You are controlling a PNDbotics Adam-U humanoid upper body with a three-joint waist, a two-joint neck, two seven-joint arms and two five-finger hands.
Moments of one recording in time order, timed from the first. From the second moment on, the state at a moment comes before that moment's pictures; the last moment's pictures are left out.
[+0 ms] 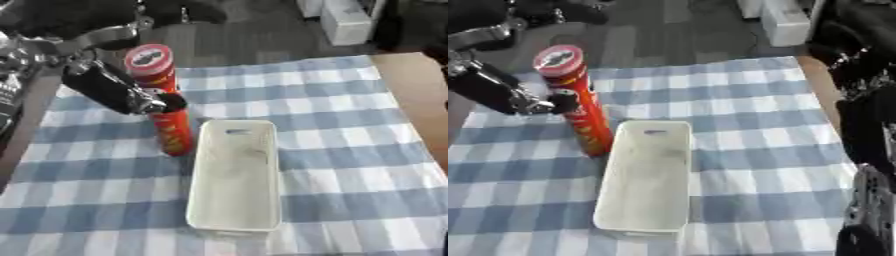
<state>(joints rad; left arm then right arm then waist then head) -0.72 0.78 -0.15 -1.93 -0.50 -0.37 -0.53 -0.35 0.05 -0.17 -1.99 -0.32 -0.31 0.78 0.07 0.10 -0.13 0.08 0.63</state>
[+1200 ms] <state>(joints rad) -0.81 0.71 -0.24 -1.49 -0.02 -0.31 -0.69 -0.36 0.05 -0.17 -1.97 -0.33 -0.30 0.80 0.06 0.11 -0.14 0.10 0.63</state>
